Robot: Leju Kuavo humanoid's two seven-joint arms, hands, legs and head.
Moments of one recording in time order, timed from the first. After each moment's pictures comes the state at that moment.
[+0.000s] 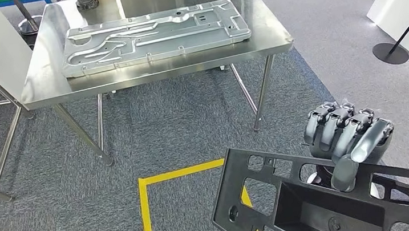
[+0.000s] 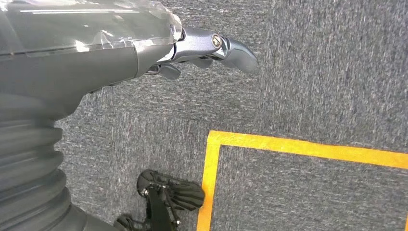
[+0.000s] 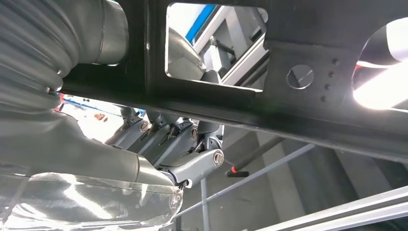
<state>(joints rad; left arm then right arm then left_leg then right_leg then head) -0.09 0.03 1.29 -0.24 -0.97 -0.05 -0.39 -0.16 0.03 0.06 -2.09 -0.16 0.56 -0.68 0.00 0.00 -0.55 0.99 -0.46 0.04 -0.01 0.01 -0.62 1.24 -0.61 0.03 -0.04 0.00</state>
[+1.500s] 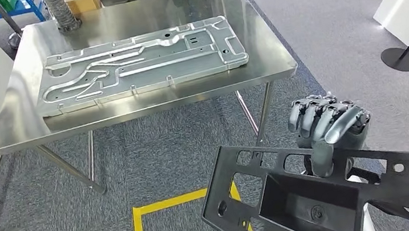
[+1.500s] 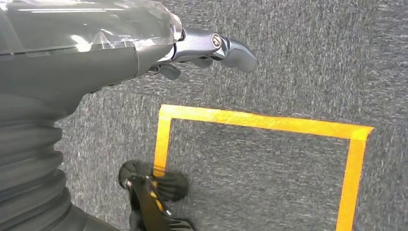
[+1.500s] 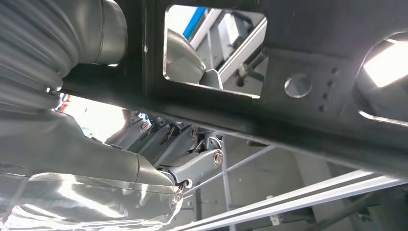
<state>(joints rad) -0.09 0.01 1.29 -0.24 -0.95 -0.05 -0.38 -0.20 0.02 0.14 -2.03 -0.11 0.41 -0.68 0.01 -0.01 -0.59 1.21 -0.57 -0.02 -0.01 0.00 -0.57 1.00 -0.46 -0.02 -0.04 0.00</state>
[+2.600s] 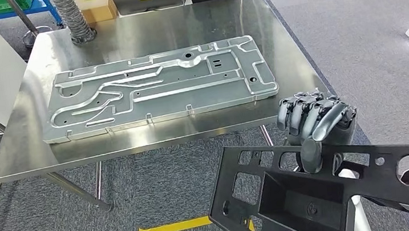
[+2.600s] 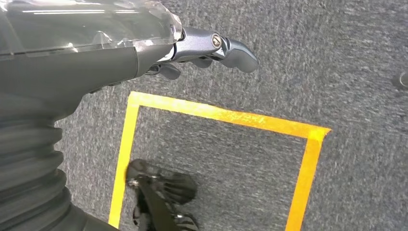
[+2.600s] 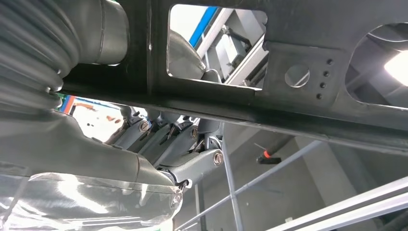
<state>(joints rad) -0.09 0.00 1.30 -0.24 -0.95 -0.04 -0.39 -0.24 0.02 0.16 -1.99 -0.13 0.46 -0.68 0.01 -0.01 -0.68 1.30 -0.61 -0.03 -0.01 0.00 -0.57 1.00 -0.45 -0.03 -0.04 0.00</state>
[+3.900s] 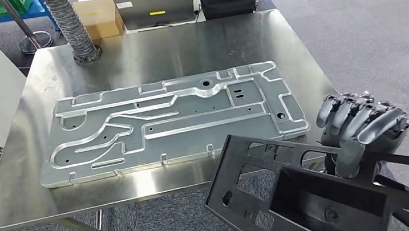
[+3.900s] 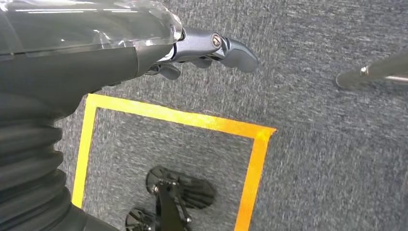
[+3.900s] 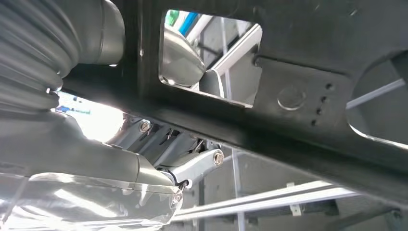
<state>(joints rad) -0.09 0.00 1.30 -0.24 -0.96 -0.02 -0.40 -0.16 0.07 0.02 -2.13 -0.06 0.40 -0.68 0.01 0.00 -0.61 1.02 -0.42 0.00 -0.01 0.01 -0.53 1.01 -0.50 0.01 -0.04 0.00</state>
